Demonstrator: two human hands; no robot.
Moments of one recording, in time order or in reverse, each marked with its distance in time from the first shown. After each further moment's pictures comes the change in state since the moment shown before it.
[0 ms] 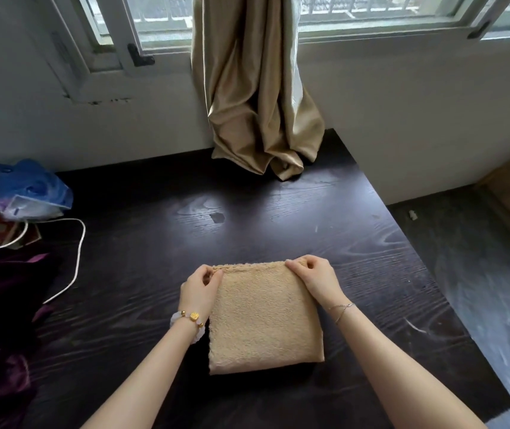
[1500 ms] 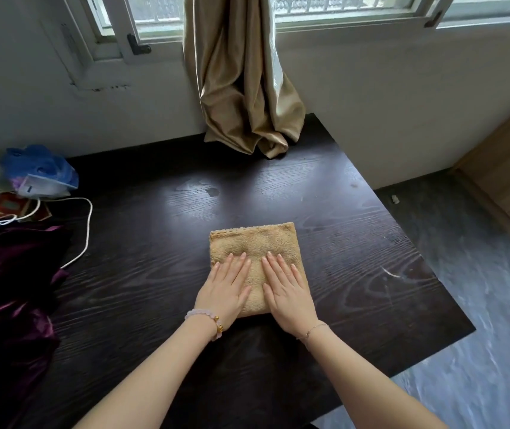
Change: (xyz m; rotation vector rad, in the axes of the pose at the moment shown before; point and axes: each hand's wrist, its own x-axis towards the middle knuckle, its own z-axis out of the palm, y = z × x) left_hand -0.064 -0.056 0.028 1.060 -0.172 0.736; right_hand -0.107 0.061 0.067 -0.767 0.081 -0.465
